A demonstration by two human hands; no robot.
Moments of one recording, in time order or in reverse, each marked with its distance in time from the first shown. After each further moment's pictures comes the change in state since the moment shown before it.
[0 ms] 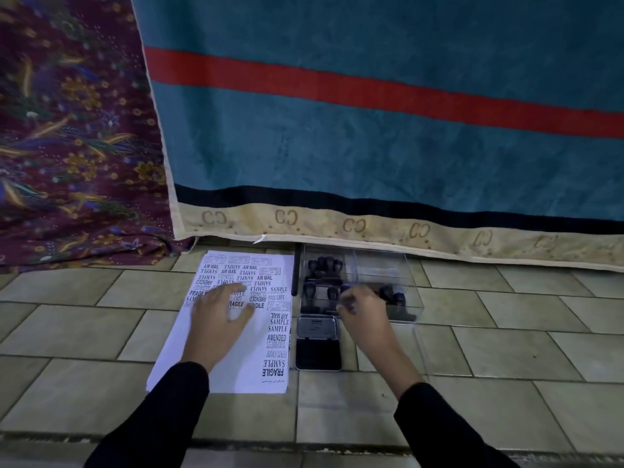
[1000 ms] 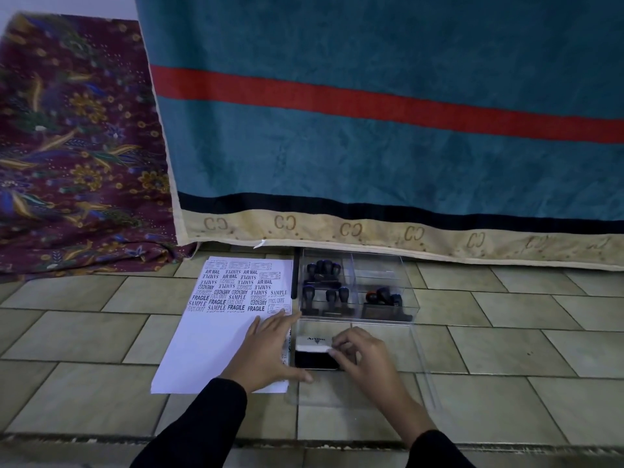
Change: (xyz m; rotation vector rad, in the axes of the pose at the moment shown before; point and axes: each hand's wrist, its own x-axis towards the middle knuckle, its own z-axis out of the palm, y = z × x) left_hand -0.036 0.043 0.038 0.111 -0.547 0.185; right_hand -0.060 0.029 0.011 0.124 -0.044 -0.285
